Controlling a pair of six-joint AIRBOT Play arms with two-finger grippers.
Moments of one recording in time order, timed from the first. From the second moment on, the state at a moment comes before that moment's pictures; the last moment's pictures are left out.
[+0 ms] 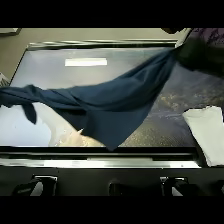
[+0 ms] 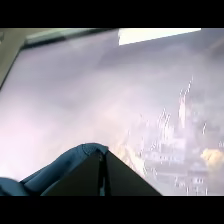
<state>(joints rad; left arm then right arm) 0.21 -0.65 1.17 1.24 -1.17 -1.64 0.07 -1.05 1.58 2.05 -1.10 -1.43</state>
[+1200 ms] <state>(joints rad) 0.04 -1.10 0.60 1.10 -0.56 -1.62 -0.13 -1.67 1.46 2.23 -1.23 -1.61</state>
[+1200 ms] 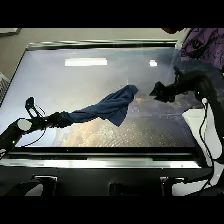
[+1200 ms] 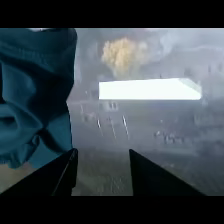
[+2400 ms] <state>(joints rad) 0.05 -1.10 0.61 1.10 -0.57 -1.62 0.26 -1.72 1.26 2.32 -0.89 -1.53</state>
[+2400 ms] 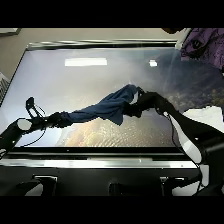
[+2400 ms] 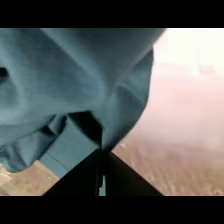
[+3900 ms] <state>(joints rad) 0.10 -0.77 1.19 1.37 -1.19 -1.63 0.02 -1.29 1.90 1.96 -1.04 -1.29</state>
